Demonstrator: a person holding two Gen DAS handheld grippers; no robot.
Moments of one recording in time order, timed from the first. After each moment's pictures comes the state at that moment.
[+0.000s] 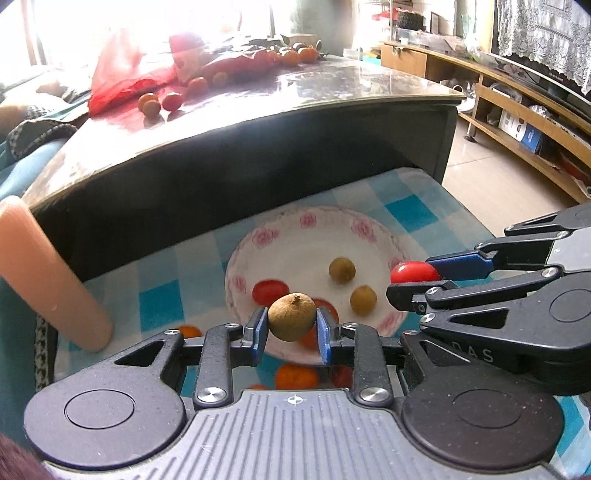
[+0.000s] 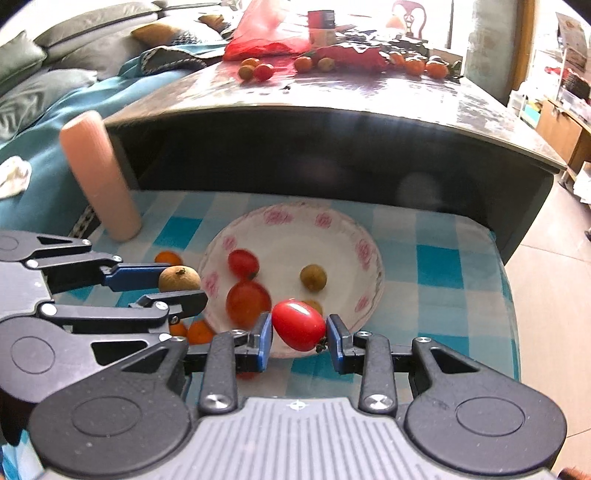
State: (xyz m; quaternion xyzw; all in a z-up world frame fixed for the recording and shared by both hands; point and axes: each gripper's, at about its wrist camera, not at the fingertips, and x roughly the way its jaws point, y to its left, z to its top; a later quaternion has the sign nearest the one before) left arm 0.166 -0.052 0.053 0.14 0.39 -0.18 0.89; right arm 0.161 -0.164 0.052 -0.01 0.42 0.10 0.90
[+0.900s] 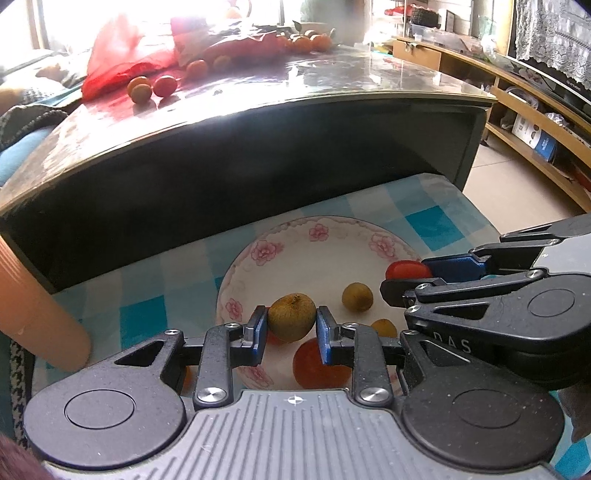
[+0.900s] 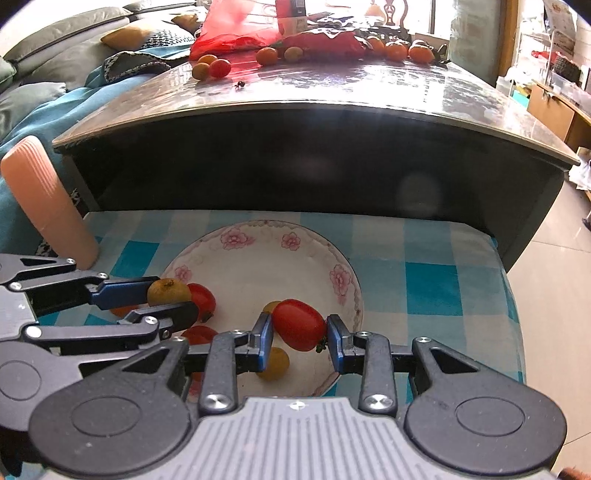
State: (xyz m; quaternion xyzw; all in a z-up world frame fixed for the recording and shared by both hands) left arm 0.209 -0.061 0.037 0.12 0.40 -0.17 0.89; right arm 0.219 -0.181 0.031 0.01 0.43 0.08 0.90
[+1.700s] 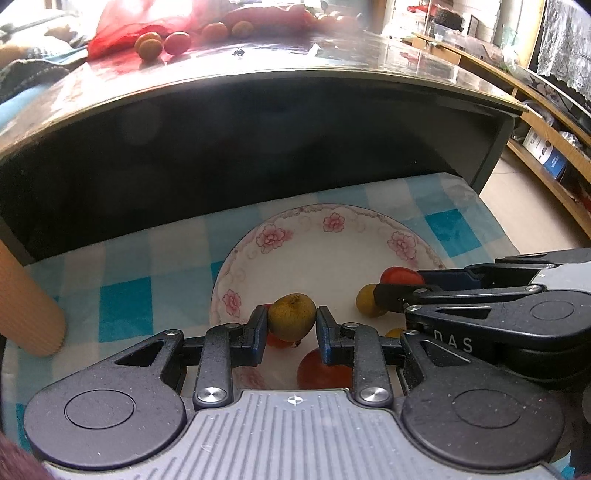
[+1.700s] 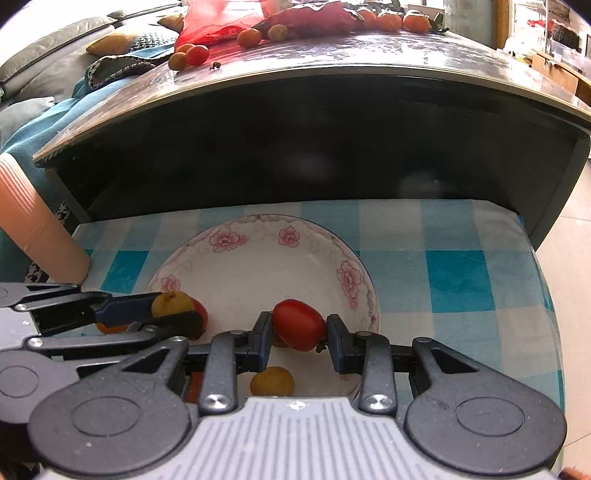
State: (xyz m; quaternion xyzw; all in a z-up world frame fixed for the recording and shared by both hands) left arm 0.238 -0.051 0.017 0.07 0.44 -0.17 0.88; right arm 0.247 -0.186 0.004 0.05 0.45 0.08 0.89
